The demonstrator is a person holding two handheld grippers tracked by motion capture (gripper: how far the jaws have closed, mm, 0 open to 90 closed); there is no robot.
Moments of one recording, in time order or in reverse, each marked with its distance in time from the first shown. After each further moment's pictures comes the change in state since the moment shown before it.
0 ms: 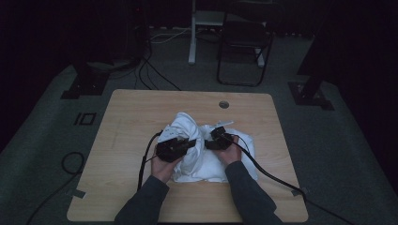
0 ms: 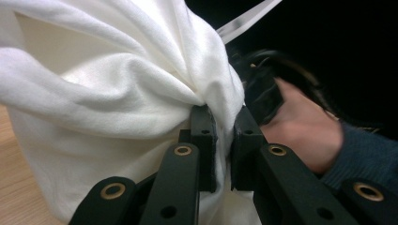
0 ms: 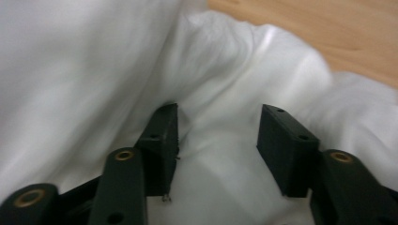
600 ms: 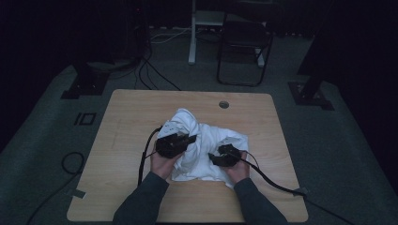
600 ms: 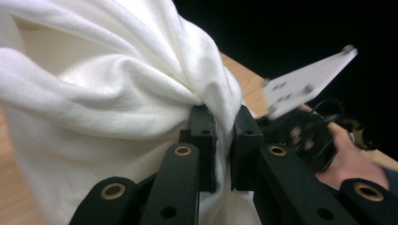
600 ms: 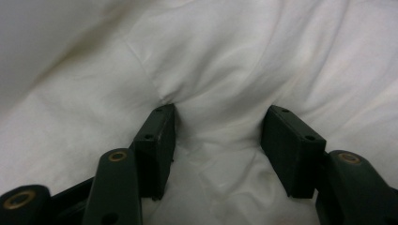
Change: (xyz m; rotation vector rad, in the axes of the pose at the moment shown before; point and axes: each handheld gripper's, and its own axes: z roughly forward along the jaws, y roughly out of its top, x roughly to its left) left arm -0.003 0.020 -0.002 -0.016 -0.005 0.023; right arm 0.014 -0.054 -0.025 -0.040 -0.012 -0.046
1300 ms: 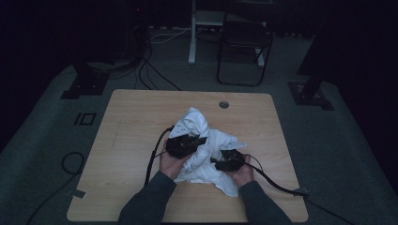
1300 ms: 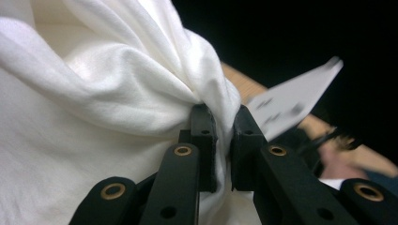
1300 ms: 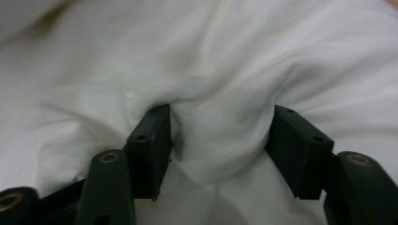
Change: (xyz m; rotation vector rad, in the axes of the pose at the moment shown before) left arm -0.022 0.010 0.021 0.013 -0.071 0.029; right arm -0.001 -0.017 -0.008 -0.039 0.070 -0.034
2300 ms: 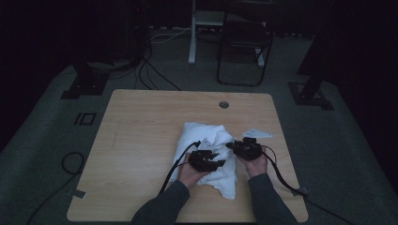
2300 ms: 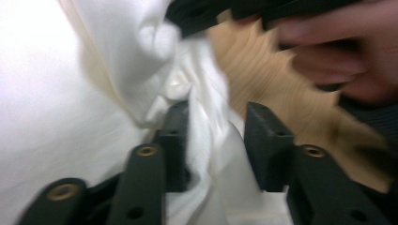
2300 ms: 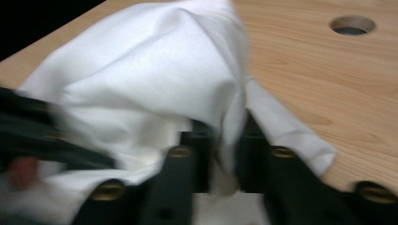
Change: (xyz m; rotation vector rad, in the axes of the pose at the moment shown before) left arm -0.025 -0.044 0.062 0.223 -0.079 0.047; right arm -0.049 0.021 -0.057 -0.199 0.034 0.171
